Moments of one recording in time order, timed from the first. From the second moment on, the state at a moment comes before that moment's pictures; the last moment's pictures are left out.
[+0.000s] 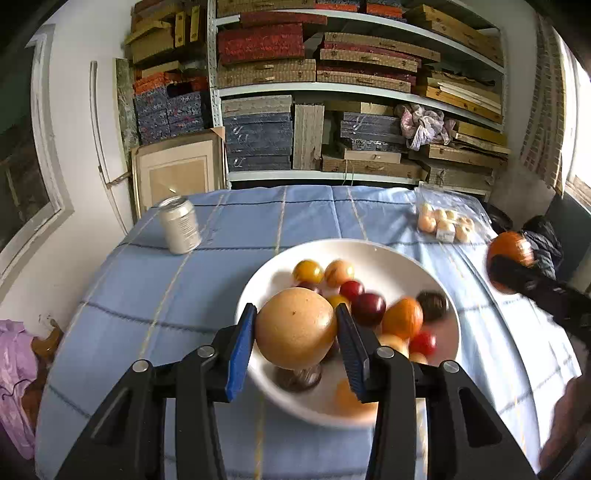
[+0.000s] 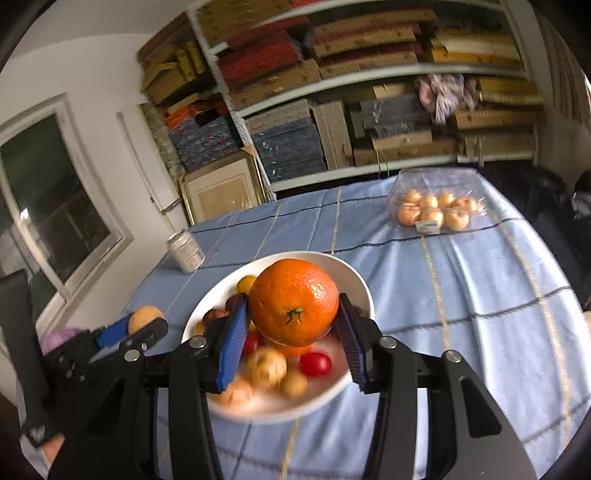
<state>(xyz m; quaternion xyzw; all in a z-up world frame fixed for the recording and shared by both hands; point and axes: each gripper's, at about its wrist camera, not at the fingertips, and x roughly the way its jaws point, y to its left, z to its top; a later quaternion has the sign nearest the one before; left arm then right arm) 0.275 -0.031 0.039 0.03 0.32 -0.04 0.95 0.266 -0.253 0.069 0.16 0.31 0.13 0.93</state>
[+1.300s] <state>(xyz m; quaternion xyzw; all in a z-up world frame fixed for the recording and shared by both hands) 0.331 -0.075 -0.020 0.08 0.36 -0.06 0.93 0.365 -0.222 -0.009 0.09 0.38 0.11 0.91</state>
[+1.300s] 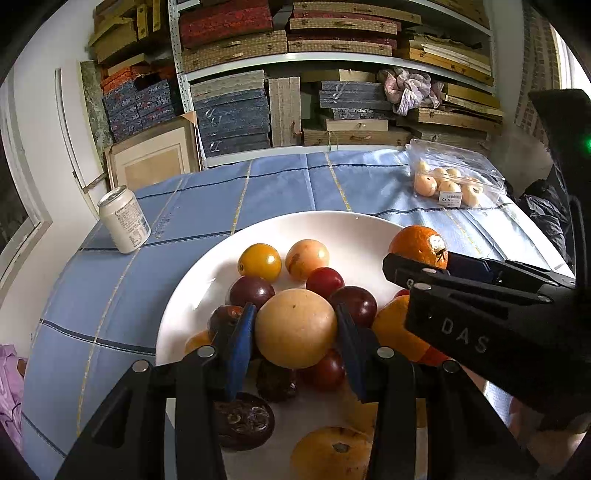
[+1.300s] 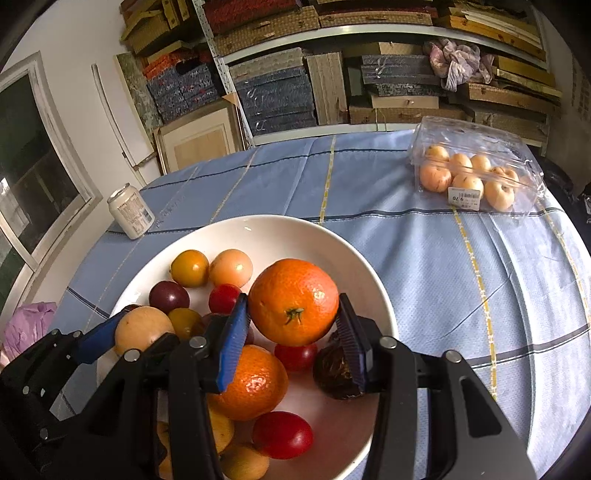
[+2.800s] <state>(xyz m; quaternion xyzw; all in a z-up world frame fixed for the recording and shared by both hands) 0.184 -0.037 -0.013 0.08 0.32 -0.05 0.94 0.179 -0.212 0.008 0.04 0.32 0.09 0.94</state>
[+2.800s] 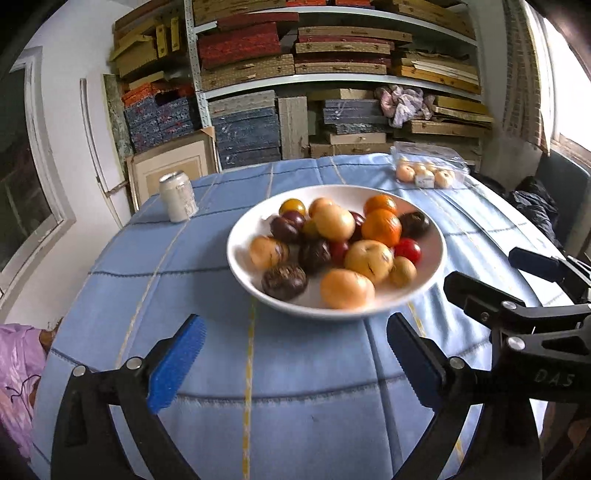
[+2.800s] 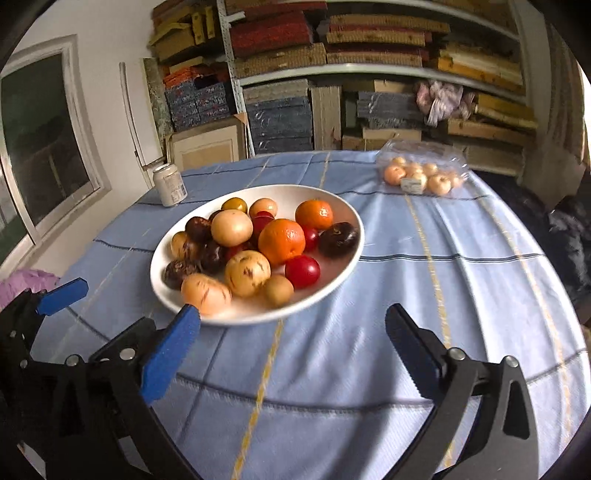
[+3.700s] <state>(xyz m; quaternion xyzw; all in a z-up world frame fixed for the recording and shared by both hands) 0.169 -0.030 -0.021 0.05 0.33 -0.07 0.94 0.166 -0.220 0.006 0.05 0.32 0.09 0.94</state>
